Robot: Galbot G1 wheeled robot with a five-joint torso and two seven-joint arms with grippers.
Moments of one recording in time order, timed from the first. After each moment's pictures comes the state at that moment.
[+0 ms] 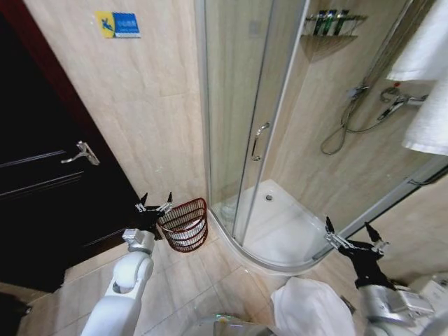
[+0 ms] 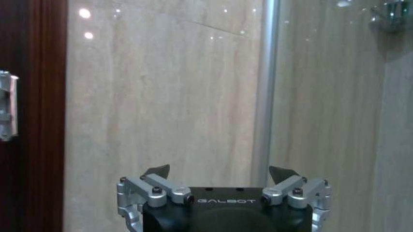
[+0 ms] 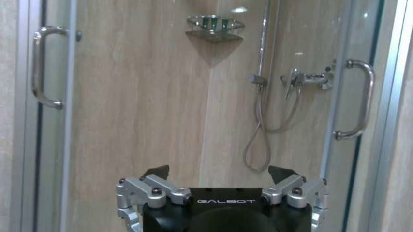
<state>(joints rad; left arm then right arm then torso) 1.41 -1.31 -0.60 -2.04 -0.31 0.01 -0.09 -1.83 1.59 0.98 2.43 0.22 -0.05 -0.12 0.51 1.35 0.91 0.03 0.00</state>
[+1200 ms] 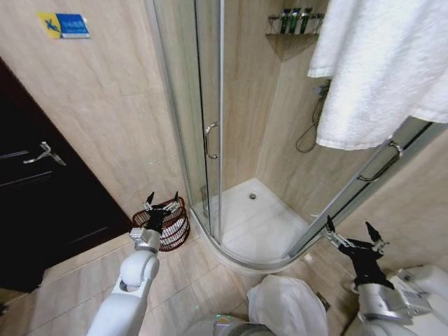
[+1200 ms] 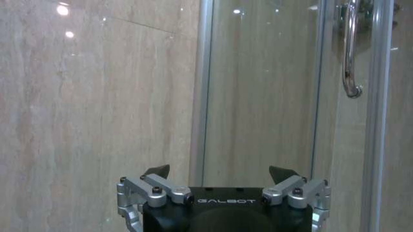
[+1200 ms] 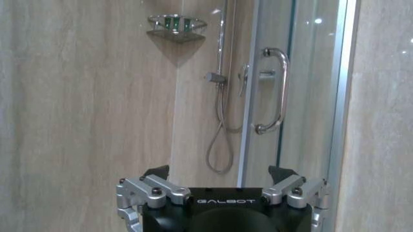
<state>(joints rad) 1.39 -1.32 -0.56 -2.03 -0.29 0.01 -0.09 -1.82 1.59 0.97 2.41 0.23 -0.02 -0.09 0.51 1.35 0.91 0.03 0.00</state>
